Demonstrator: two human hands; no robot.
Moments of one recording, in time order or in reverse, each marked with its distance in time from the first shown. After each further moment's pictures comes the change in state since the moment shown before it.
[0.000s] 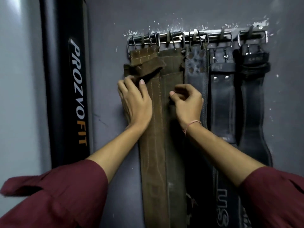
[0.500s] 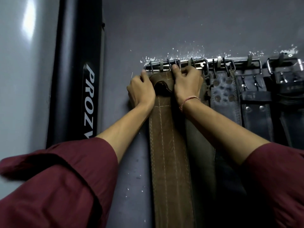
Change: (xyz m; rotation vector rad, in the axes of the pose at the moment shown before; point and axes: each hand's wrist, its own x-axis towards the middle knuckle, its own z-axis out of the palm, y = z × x) left_hand 0.140 -0.011 0.040 -0.145 -0.043 -0.301; right_hand 0.108 -0.062 0.106 -0.128 0.136 -0.096
